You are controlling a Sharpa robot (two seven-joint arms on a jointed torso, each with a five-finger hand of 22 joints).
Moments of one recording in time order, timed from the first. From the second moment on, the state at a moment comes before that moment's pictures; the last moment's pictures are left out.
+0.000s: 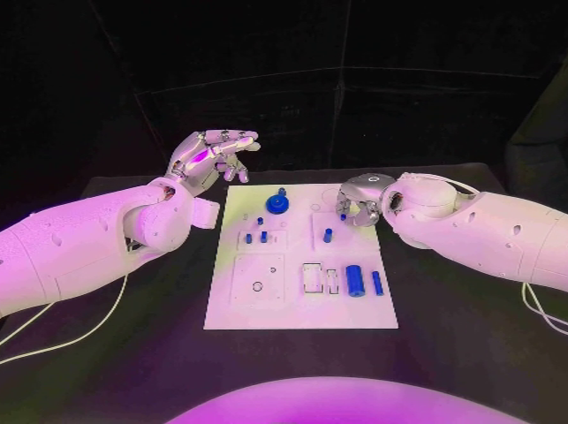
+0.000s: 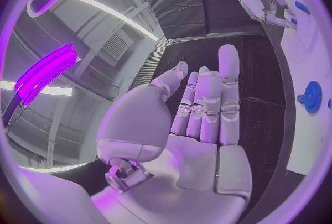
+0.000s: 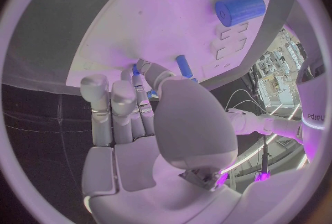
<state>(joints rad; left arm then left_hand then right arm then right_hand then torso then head) 1.13 -0.80 -0.01 1.37 -0.01 -0.09 0.58 1.17 0.00 0.37 -0.18 0.05 1.03 0.17 0.12 0.07 1.10 0.10 0.22 0.07 1.30 0.01 1.13 0.51 0.18 1.25 0.11 0.75 0.49 1.18 -0.61 -0.07 1.22 -1.72 -0.08 -0.09 1.40 -0.10 0.39 -0.03 0.20 0.97 0.15 0.15 0.07 1.03 0.09 0.16 0.07 1.47 -0.01 1.04 1.03 0.14 1.24 0.09 1.11 1.06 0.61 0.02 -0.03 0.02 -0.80</state>
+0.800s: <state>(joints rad) 1.13 -0.80 -0.01 1.36 -0.01 -0.09 0.58 1.17 0.00 0.37 -0.18 0.05 1.03 0.17 0.12 0.07 1.10 0.10 0.22 0.07 1.30 0.01 1.12 0.50 0.18 1.24 0.11 0.75 0.49 1.18 -0.59 -0.07 1.20 -1.72 -0.04 -0.09 1.40 -0.08 0.46 -0.06 0.19 1.06 0.15 0.17 0.08 1.17 0.08 0.17 0.07 1.47 -0.01 1.16 1.12 0.11 1.33 0.09 1.27 1.22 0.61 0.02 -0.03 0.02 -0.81</state>
